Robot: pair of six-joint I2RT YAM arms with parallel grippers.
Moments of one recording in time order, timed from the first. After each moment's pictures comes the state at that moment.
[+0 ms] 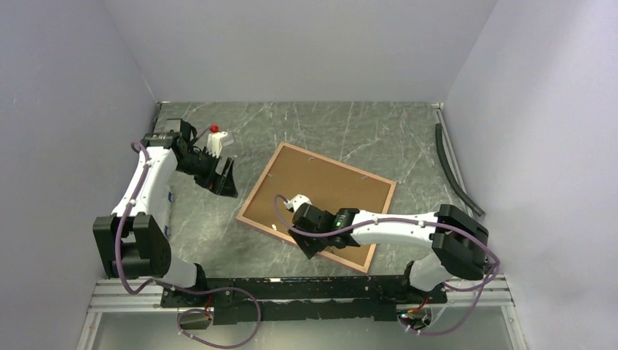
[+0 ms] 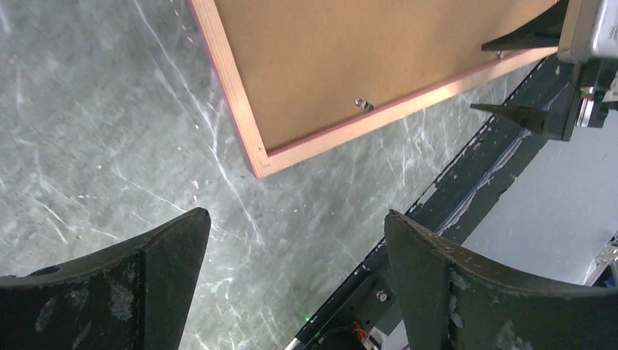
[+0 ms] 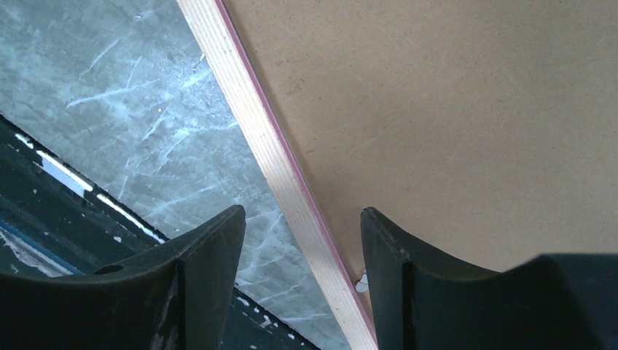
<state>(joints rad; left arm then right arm) 0.04 1.46 1.27 -1.14 0.68 0.53 1.16 1.49 0.87 -0.44 0.14 0.40</state>
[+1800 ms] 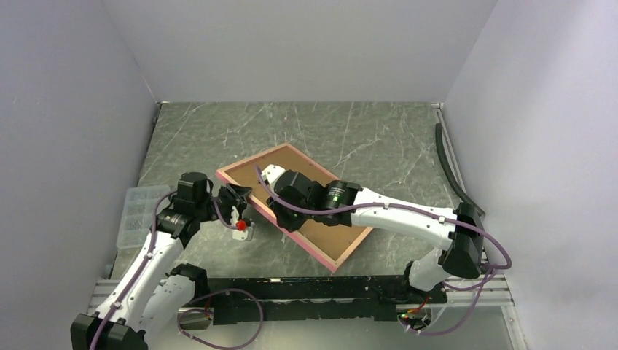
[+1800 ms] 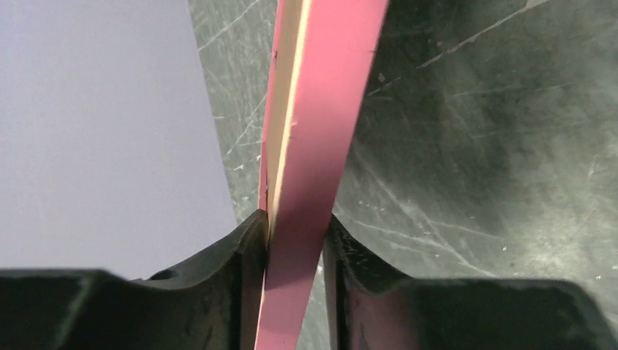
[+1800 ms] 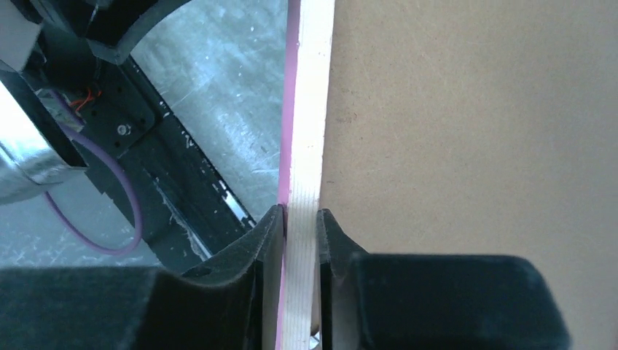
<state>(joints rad) -0.23 0.78 0.57 -0.44 0.71 1.68 1.19 1.52 1.34 -0.65 0.06 0.30</state>
